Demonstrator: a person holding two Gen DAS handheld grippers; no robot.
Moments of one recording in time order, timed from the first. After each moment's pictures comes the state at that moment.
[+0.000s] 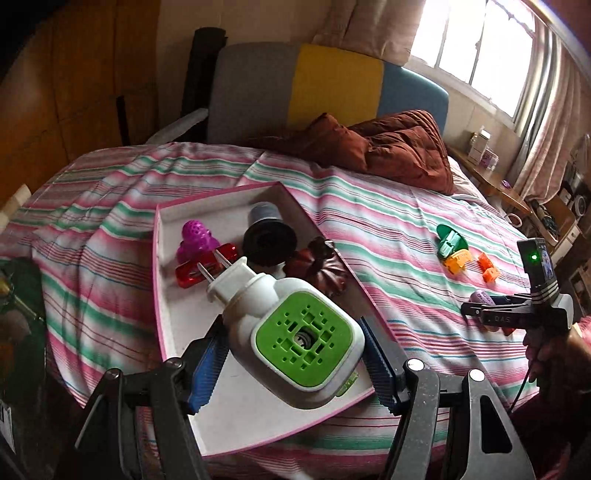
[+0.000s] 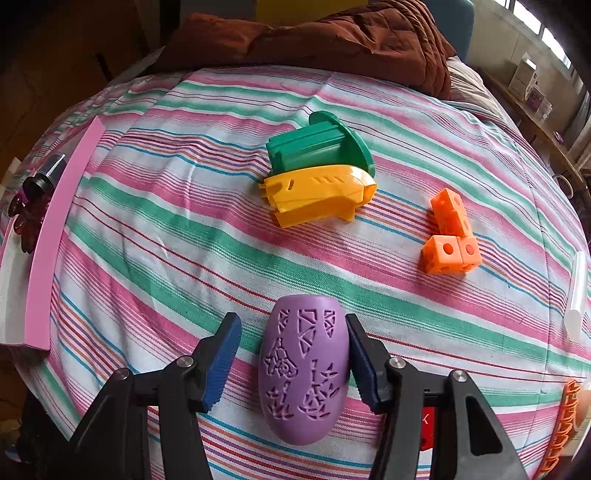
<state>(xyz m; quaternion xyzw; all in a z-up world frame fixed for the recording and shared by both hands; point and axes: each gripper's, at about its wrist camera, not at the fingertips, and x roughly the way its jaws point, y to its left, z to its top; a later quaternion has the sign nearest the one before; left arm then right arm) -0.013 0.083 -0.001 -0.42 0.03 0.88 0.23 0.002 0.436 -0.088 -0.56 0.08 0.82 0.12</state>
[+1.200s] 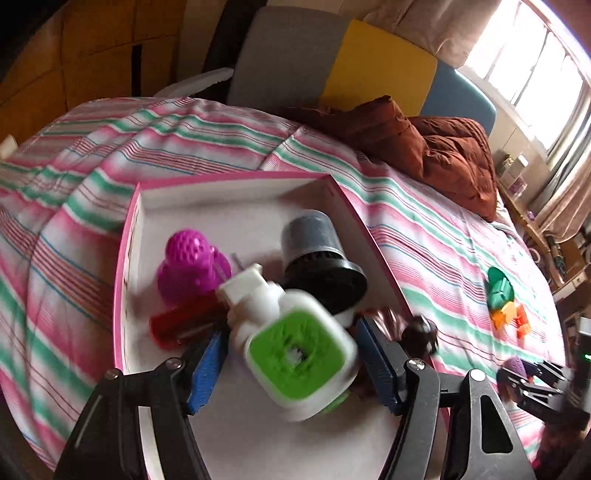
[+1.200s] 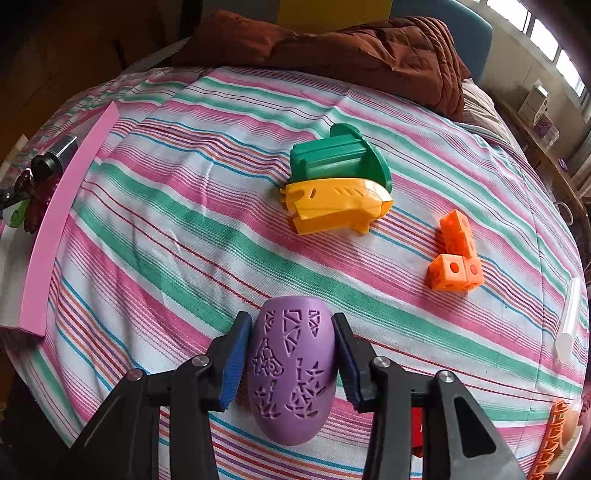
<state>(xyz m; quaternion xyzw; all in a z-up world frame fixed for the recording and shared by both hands) -0.128 0.098 -0.052 -0.48 -0.03 0.86 0.20 0.013 0.412 -0.084 -0.55 0.04 0.83 0.10</state>
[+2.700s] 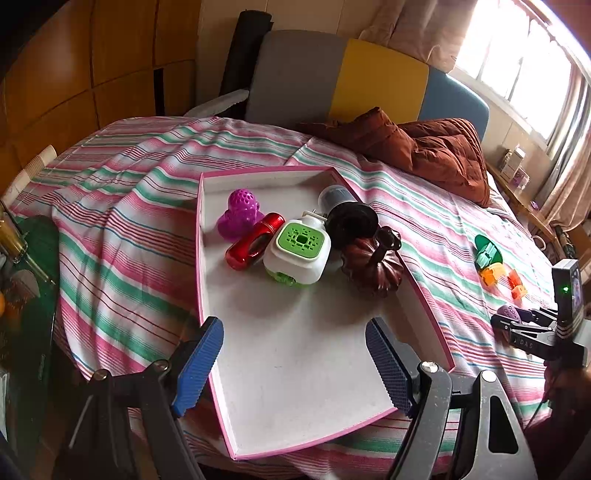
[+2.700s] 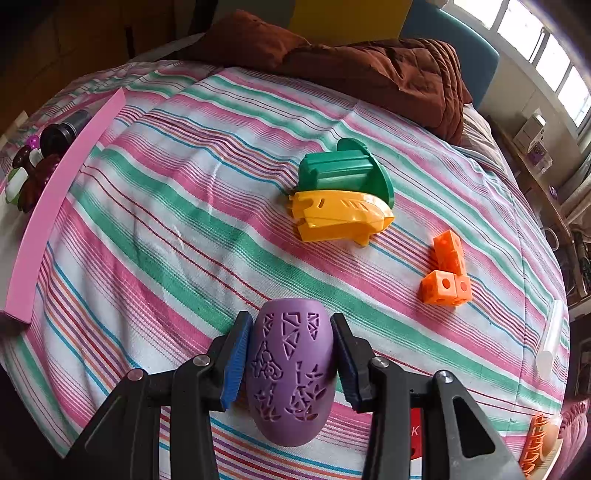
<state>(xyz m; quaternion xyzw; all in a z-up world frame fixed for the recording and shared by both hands) -0.028 0.056 -0.023 -0.44 -0.01 0.88 0.17 0.040 0.355 -0.068 -0.54 -0.02 0.83 0.11</state>
